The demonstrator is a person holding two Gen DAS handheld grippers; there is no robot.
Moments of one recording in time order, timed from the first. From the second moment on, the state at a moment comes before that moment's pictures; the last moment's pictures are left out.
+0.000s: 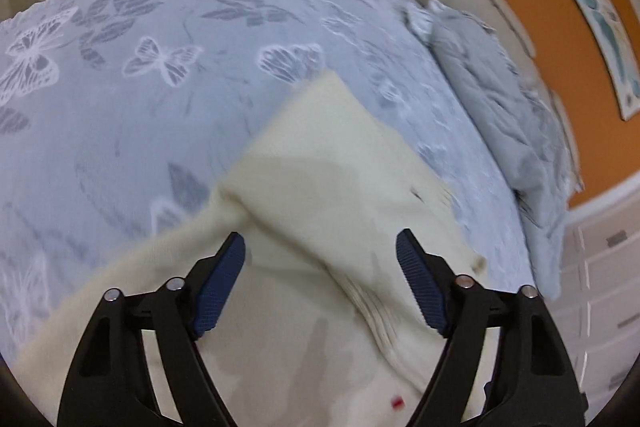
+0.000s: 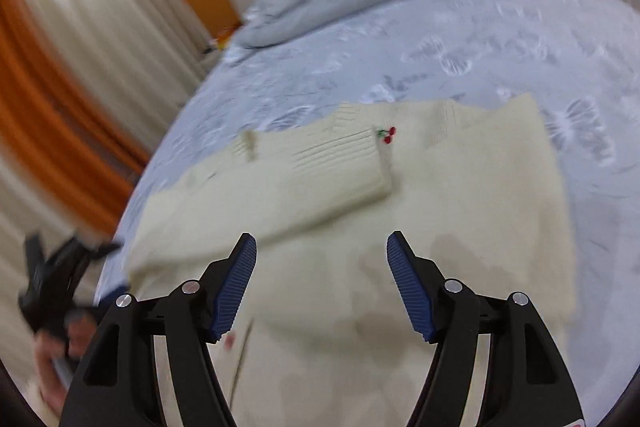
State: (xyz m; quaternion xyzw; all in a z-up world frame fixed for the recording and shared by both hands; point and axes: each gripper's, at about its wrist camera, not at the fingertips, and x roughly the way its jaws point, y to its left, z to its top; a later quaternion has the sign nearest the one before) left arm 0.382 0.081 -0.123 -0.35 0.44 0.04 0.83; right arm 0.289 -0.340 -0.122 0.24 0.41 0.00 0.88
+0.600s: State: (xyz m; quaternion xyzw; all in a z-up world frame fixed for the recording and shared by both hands) left arm 0.392 0.064 -0.148 -0.27 0.45 -0.01 0.85; right arm 0.250 -0.339 -0.144 0.26 0.38 -0.03 0.89
